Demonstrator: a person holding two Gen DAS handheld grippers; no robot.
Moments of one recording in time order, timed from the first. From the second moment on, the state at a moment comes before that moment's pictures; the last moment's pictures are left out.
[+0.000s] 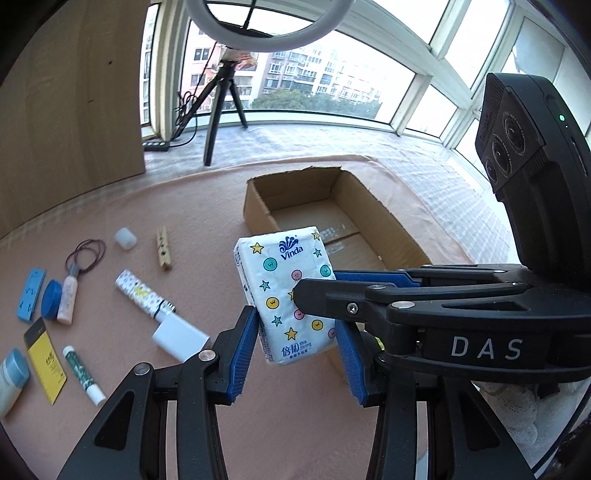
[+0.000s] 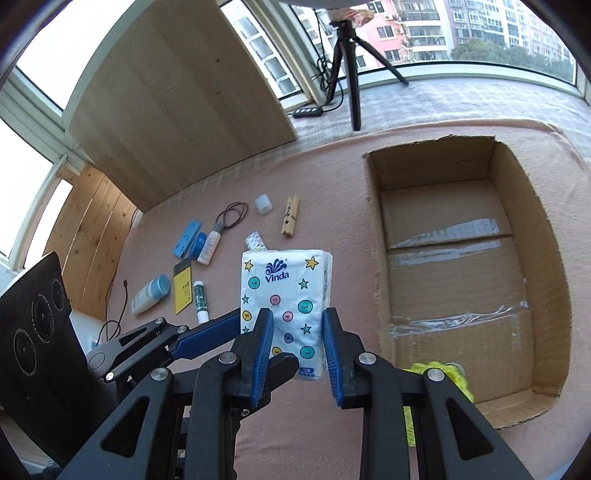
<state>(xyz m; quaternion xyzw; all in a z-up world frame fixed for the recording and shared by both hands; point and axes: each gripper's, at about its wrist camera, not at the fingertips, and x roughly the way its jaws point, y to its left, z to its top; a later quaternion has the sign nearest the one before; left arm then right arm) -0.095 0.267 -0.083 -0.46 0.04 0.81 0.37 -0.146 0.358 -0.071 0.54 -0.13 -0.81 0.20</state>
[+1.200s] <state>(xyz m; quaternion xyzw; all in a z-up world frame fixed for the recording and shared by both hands) -0.123 0.367 -0.092 -0.46 0.09 0.79 0.40 -0.185 0.457 -0.074 0.52 -0.14 -0.84 0.10</state>
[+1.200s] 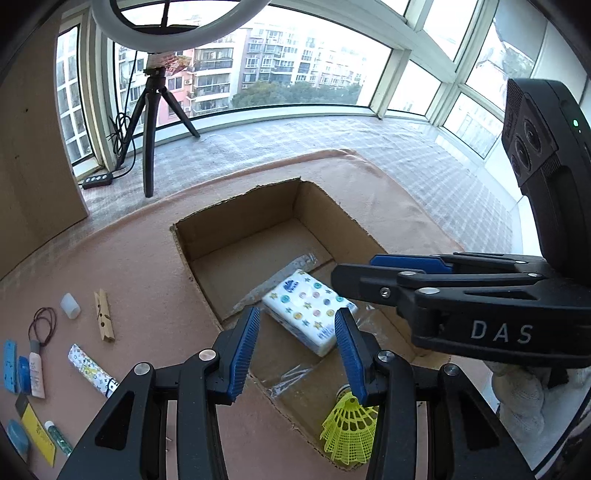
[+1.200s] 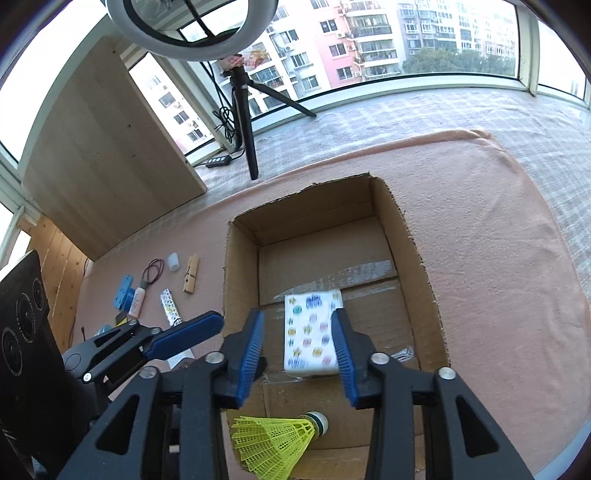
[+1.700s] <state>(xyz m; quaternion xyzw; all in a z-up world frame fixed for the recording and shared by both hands) -0.119 0.314 -0.088 -0.46 0.07 0.80 0.37 -0.171 0.443 -0.070 0.51 -0.14 -0.84 0.12</state>
